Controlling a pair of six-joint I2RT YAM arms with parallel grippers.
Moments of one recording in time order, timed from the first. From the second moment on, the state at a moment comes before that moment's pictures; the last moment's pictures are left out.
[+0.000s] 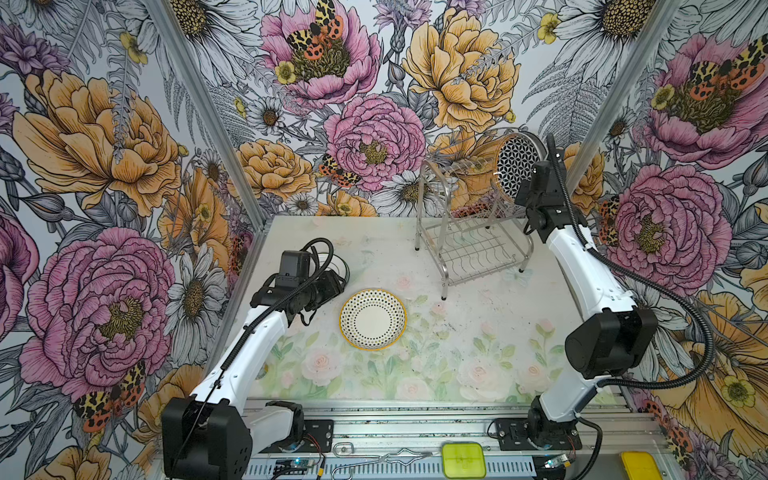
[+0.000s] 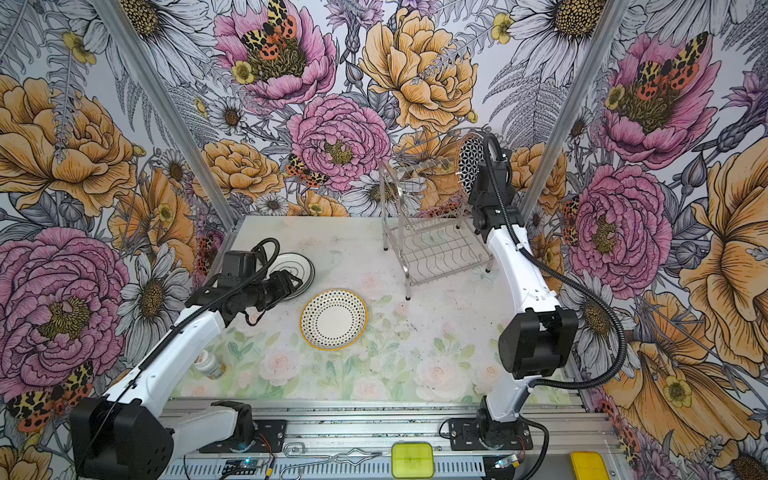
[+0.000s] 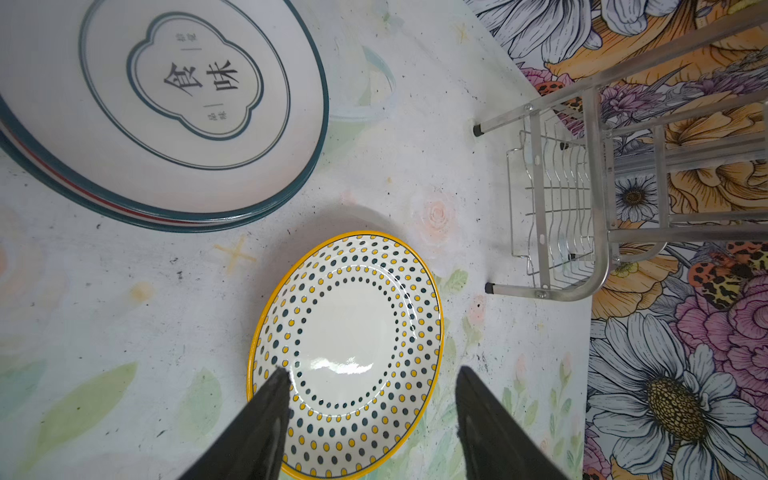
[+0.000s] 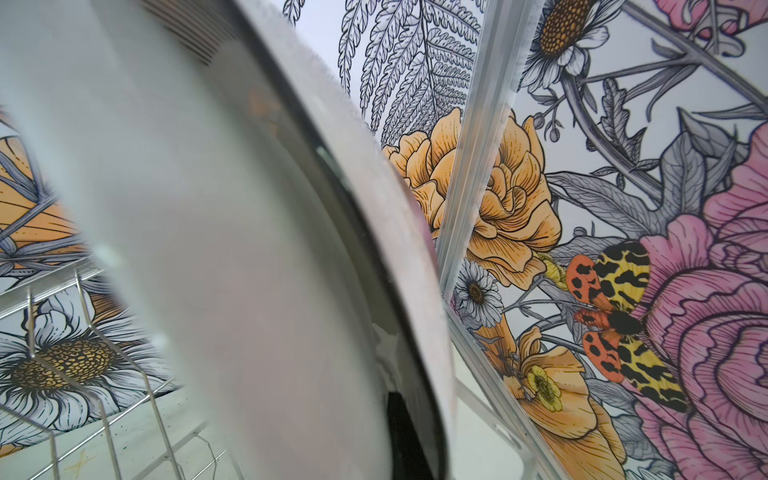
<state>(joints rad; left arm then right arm) -0.15 1.18 0.95 -0.59 0.26 -0.65 0.06 1.73 1.81 -0.45 0.44 0.16</state>
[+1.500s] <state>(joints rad) -0.18 1.21 0.95 -0.59 0.26 -0.65 0.07 1.66 1.81 -0.42 0.45 0.15</state>
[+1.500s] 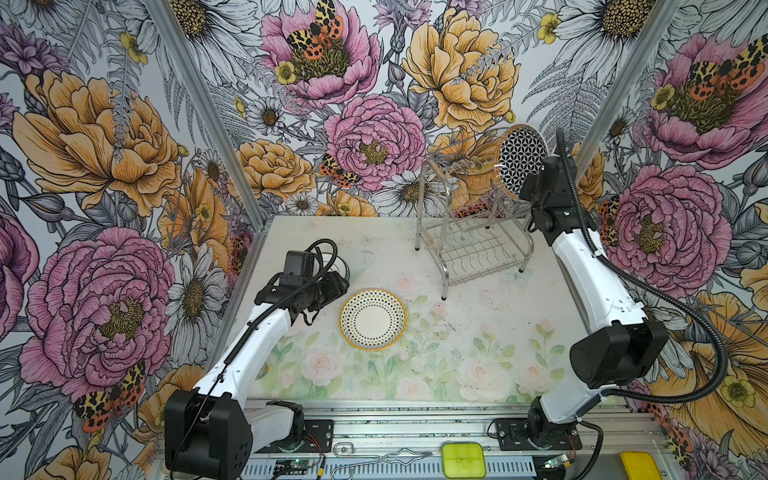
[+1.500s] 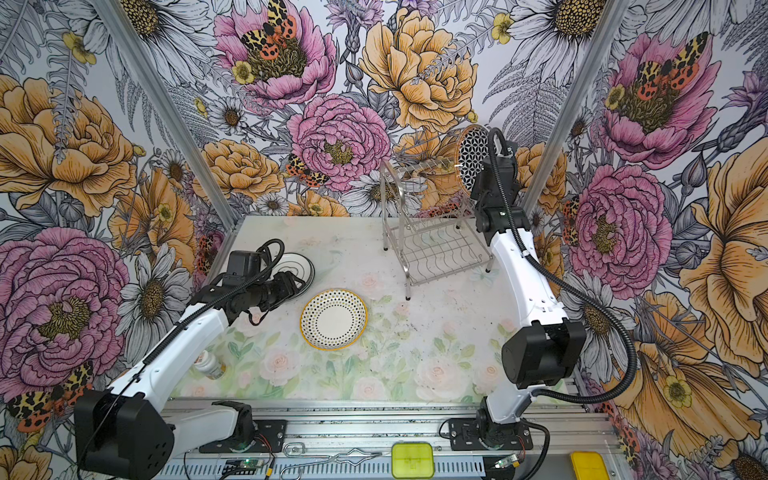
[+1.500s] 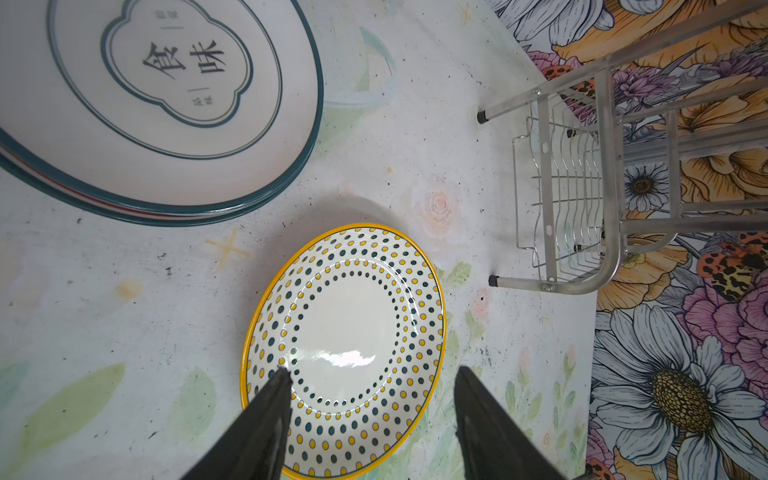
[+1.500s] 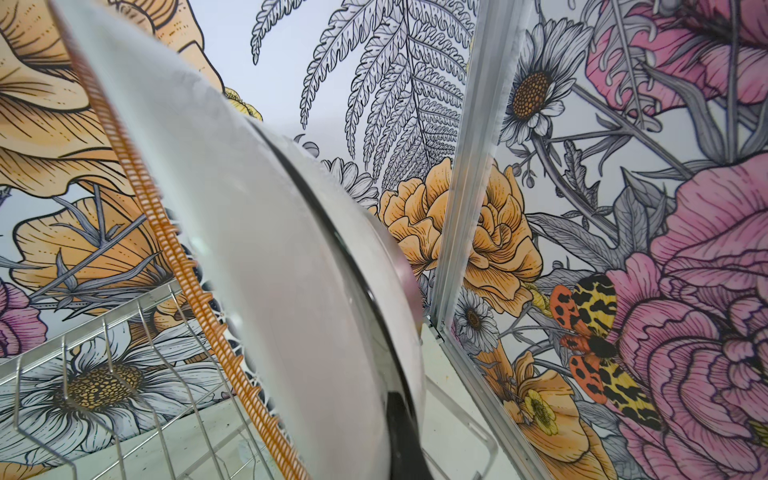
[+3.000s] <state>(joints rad) -0.25 1.25 0.98 -0.57 0.25 -0.66 0.05 1.36 1.59 -0.37 0.07 0.48</state>
